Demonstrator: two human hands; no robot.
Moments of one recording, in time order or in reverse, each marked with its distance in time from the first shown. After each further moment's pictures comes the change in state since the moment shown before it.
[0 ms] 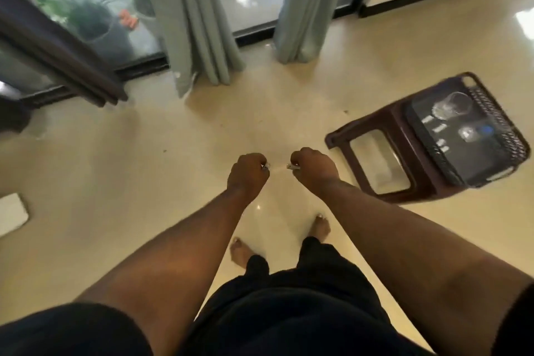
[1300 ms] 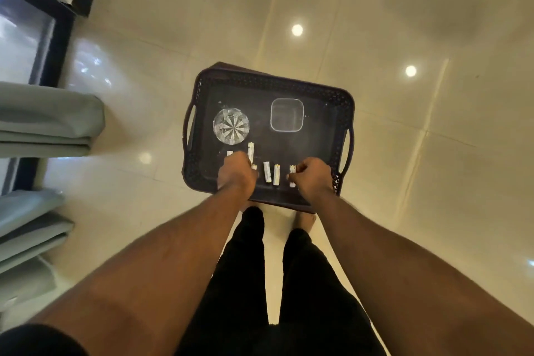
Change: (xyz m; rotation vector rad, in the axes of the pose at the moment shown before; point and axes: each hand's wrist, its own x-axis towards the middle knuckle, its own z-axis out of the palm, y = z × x) left_hand 0.240 0.434 0.403 0.745 -0.525 0.244; right_hand 0.021 0.525 -0.011 1.149 0.224 1.264
